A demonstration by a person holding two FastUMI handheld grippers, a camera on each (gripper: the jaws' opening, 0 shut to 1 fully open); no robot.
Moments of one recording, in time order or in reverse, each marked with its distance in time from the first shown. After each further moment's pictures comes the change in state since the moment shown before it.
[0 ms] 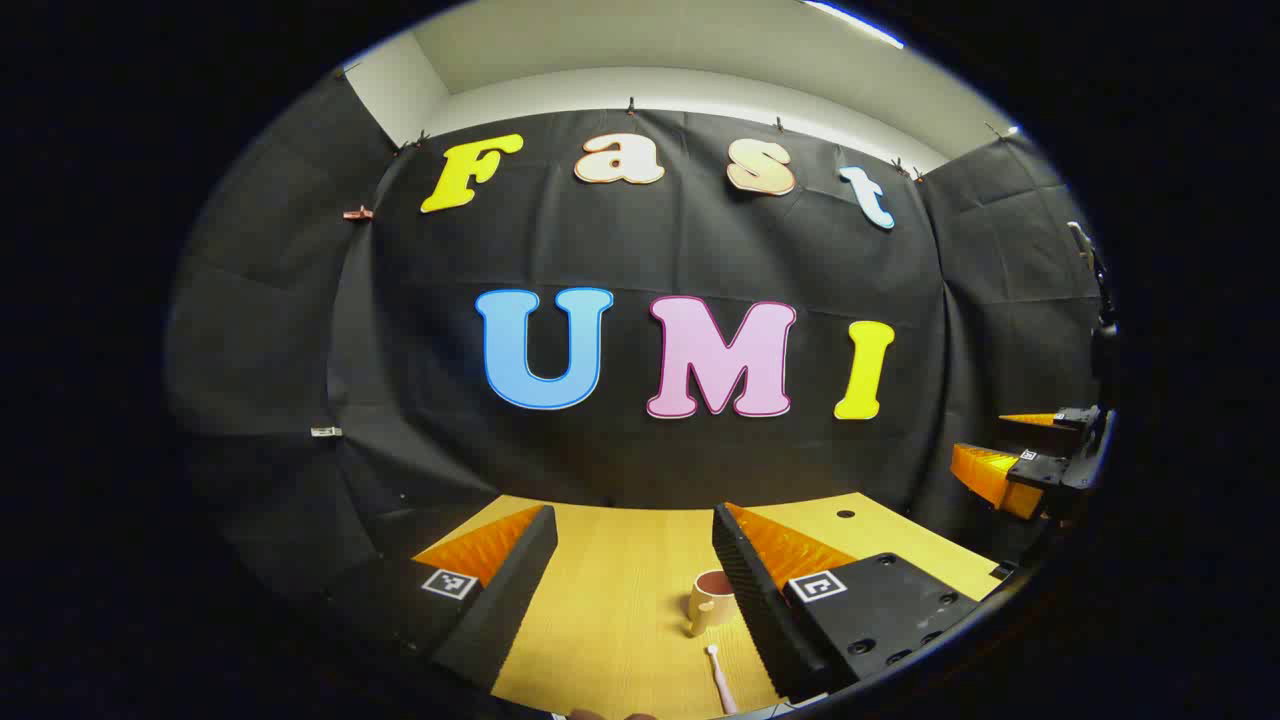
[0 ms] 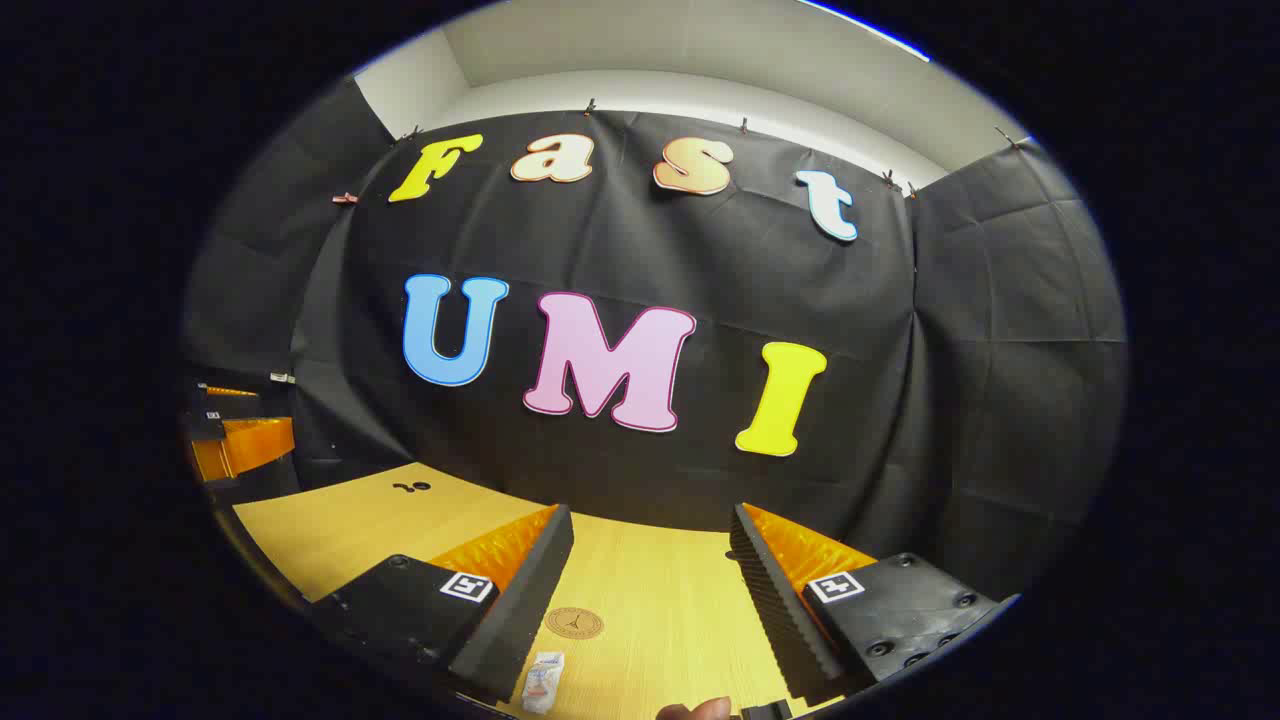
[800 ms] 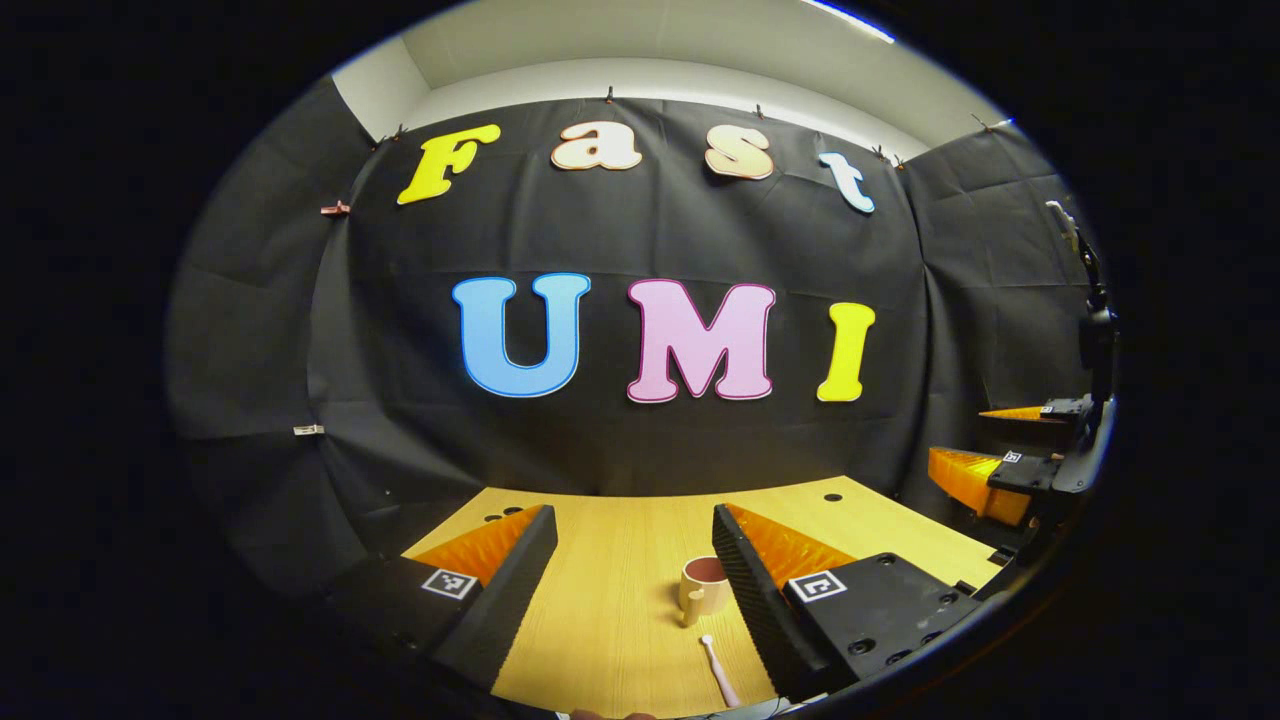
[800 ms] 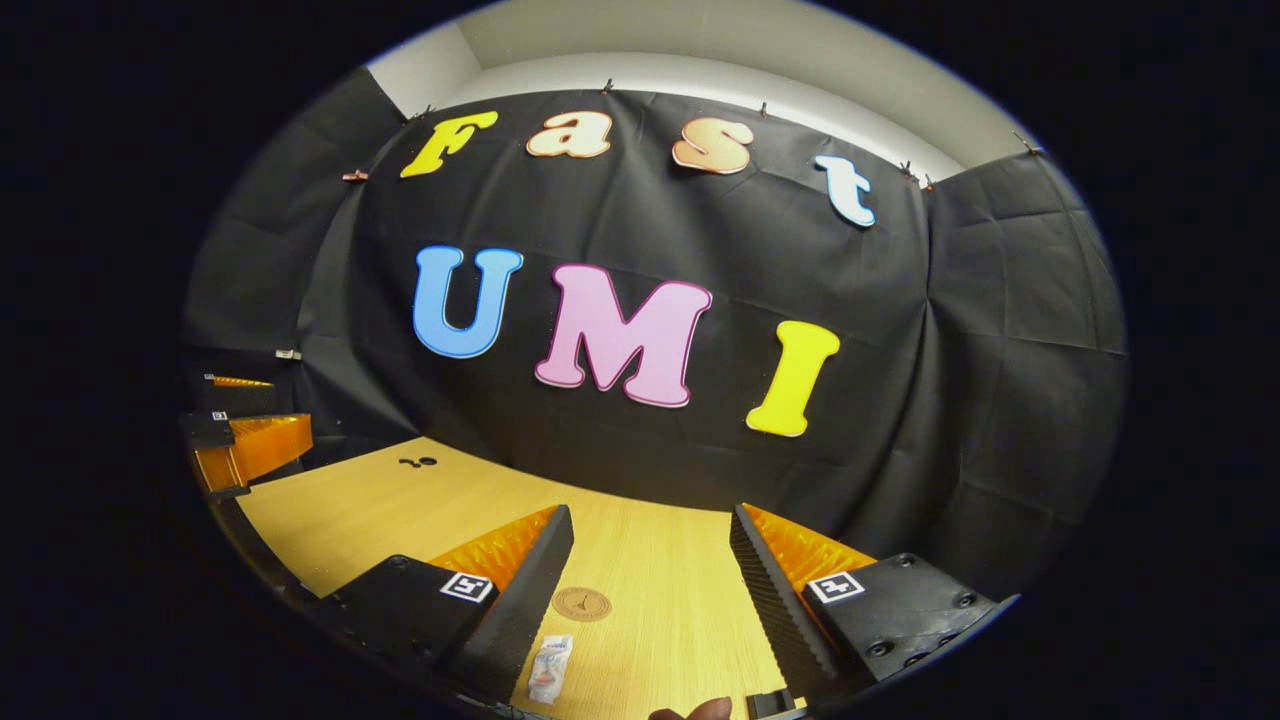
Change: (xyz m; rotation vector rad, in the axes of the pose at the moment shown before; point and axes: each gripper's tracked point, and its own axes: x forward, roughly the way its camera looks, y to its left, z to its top) left arm 0.000 -0.009 -0.019 0.037 0.044 -0.056; right arm -0.002 0.025 -0.031 -0.036 0.107 0.027
